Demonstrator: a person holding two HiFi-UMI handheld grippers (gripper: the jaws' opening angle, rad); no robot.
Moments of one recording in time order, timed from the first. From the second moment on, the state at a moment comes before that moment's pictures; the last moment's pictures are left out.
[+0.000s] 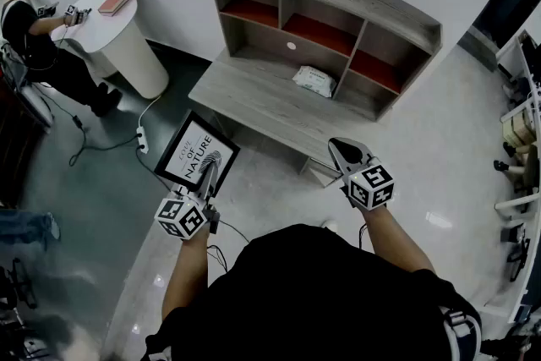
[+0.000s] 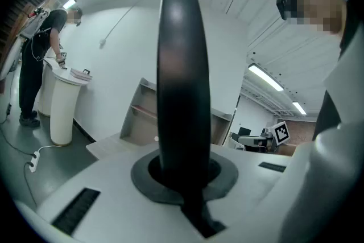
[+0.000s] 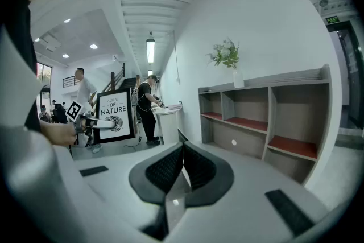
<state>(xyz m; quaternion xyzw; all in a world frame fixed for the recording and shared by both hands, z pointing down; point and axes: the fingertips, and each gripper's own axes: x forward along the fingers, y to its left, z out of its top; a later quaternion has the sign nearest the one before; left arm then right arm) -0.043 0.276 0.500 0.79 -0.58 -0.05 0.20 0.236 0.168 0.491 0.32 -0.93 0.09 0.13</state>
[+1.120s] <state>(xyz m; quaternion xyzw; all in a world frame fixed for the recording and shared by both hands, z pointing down) -0.077 0.299 0.488 0.80 -0.55 -0.05 0.21 0.200 0.180 0.490 0.35 -0.92 0.10 0.12</state>
